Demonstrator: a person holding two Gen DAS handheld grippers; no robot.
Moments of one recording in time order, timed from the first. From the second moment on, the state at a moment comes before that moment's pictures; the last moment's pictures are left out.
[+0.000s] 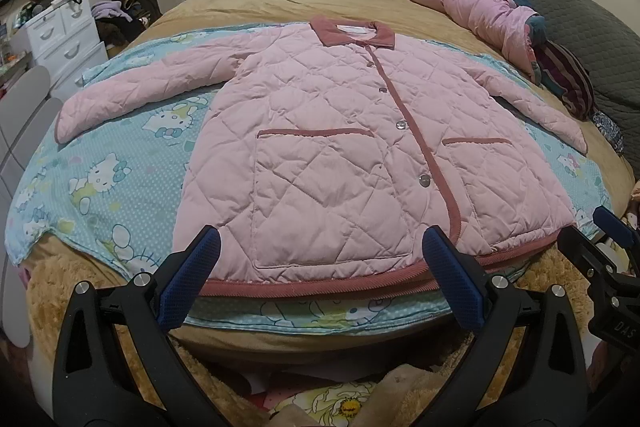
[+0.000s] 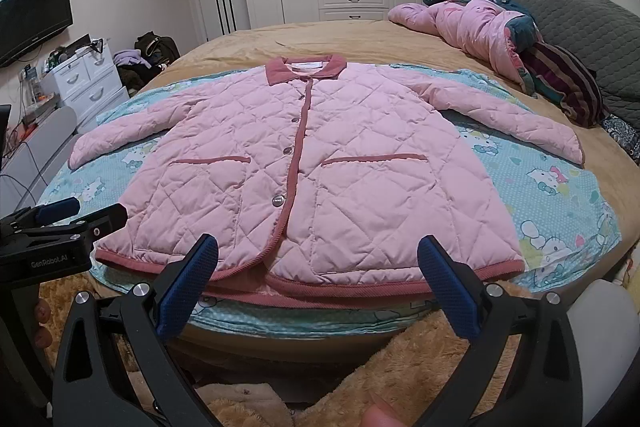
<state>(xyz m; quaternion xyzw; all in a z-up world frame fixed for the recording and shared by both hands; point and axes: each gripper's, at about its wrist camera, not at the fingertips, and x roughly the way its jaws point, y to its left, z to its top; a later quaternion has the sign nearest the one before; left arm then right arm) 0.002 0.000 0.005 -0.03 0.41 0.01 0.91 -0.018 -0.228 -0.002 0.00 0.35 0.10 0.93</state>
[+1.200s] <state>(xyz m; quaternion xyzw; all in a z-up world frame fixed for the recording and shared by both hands) 0.139 -0.008 0.018 -0.04 0.42 0.00 0.91 0.114 -0.231 0.040 -0.01 0.33 0.08 0.94</state>
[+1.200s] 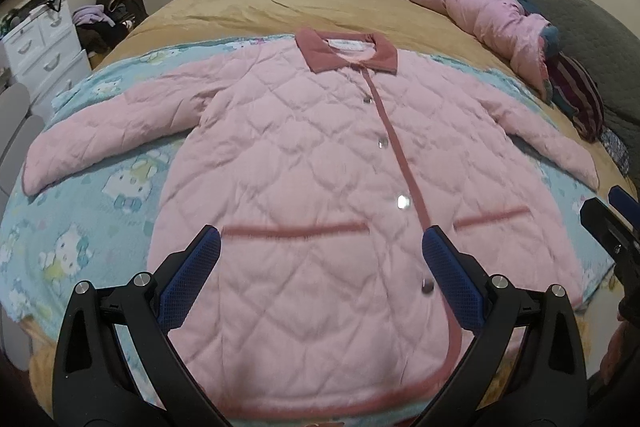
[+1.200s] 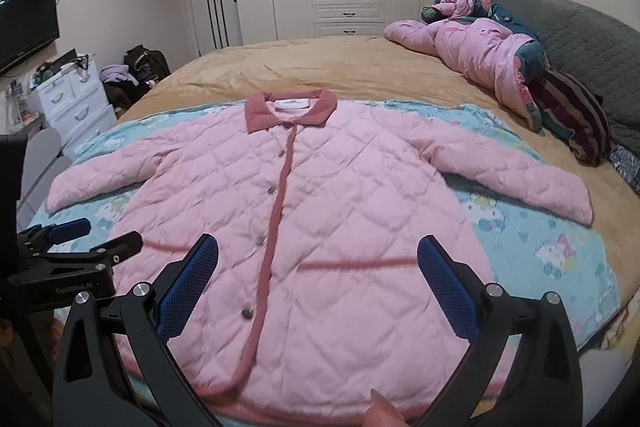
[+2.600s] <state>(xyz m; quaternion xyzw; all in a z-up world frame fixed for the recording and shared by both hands) 0.372 -0.050 -0.026 -0.06 0.45 0.01 0.89 0.371 -0.418 -0.007 0.17 0.36 -0.12 0.91</state>
